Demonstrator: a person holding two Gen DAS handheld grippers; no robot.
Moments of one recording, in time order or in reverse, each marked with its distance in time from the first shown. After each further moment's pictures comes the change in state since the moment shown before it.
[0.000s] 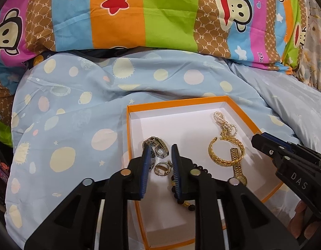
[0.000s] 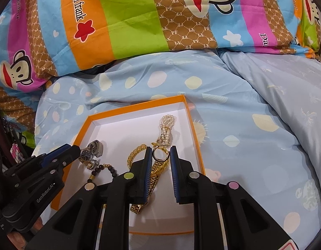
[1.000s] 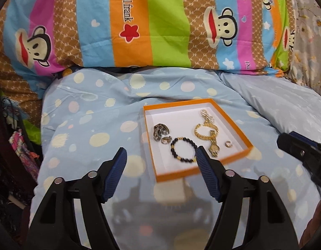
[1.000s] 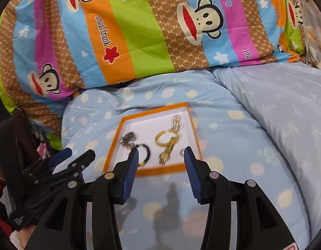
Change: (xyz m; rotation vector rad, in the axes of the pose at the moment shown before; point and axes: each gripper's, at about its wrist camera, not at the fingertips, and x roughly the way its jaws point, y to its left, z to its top) left arm -0.139 -0.012 -0.038 0.031 -0.079 0.053; right arm -0.169 0.015 -0.052 0.029 -0.083 0.051
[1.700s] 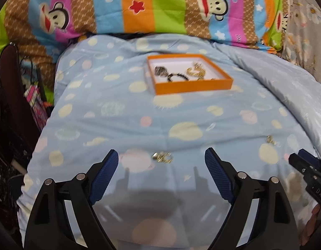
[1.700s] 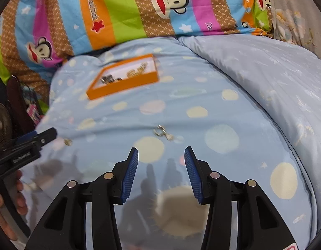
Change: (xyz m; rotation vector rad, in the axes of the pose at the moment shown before) left arm -0.074 -0.002 -0.123 -0.036 0.146 0.010; right arm -0.077 -0.044 -0.142 -0.003 0.133 -0.183
